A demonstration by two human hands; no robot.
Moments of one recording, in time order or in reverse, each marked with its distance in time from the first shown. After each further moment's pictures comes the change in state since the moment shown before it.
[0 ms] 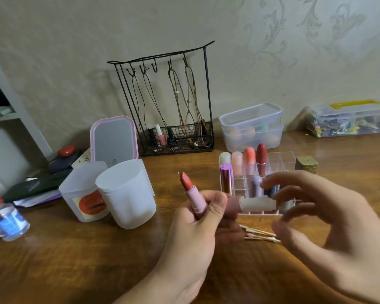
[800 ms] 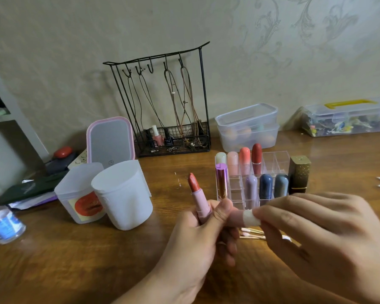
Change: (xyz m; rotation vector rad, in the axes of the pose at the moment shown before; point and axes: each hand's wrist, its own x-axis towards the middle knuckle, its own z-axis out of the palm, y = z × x) left_hand -0.004 -0.003 0.001 0.097 -0.124 -0.059; right_hand -0.003 0.006 -0.001 -0.571 0.006 -0.487
